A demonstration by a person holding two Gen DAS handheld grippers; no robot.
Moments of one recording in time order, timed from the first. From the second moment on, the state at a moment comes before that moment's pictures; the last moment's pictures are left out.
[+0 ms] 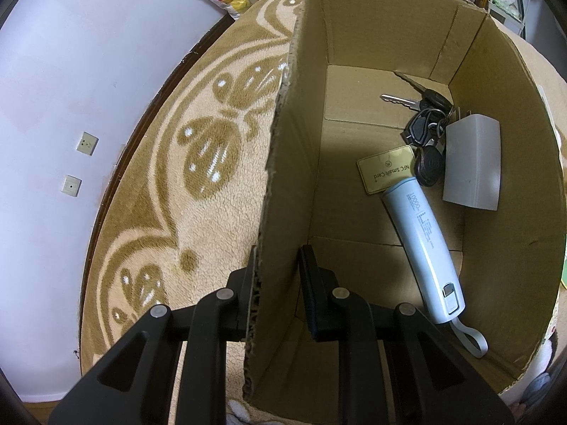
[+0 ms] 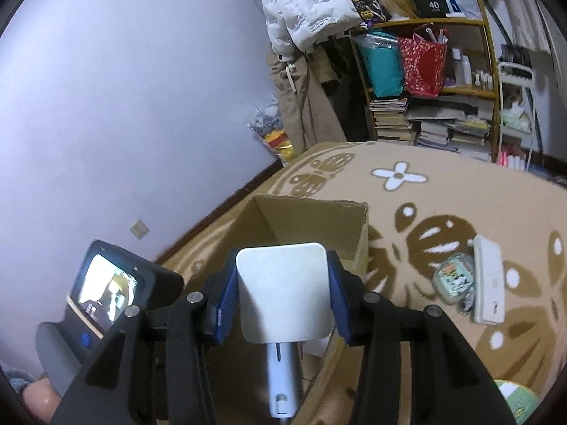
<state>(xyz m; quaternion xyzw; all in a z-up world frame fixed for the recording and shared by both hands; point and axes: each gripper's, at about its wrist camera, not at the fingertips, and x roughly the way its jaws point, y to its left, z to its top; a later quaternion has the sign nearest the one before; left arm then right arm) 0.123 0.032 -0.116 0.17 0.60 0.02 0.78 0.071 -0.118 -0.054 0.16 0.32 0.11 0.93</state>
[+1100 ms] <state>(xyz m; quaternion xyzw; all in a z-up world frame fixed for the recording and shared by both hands) 0.124 0.035 -0.115 0.16 0.60 0.02 0.78 0.079 -0.181 -0.060 0.15 0.33 0.00 0.93</state>
